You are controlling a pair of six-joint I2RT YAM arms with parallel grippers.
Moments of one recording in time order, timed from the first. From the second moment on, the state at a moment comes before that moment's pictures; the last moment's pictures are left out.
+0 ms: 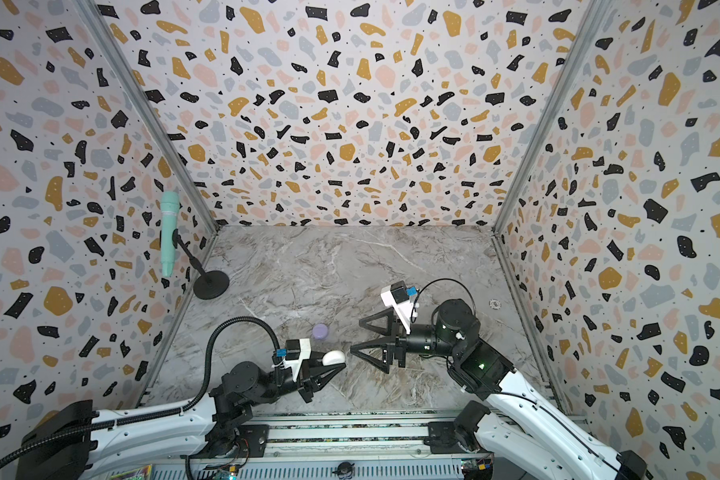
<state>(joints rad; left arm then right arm) -1.10 0.87 0.15 0.83 0.18 -0.22 0.75 0.74 0.73 -0.06 -0.74 0.50</state>
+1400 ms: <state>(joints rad) -0.98 1.60 0.78 0.01 -0.11 -0.70 0.60 0.64 0.66 -0.29 -0.35 0.49</state>
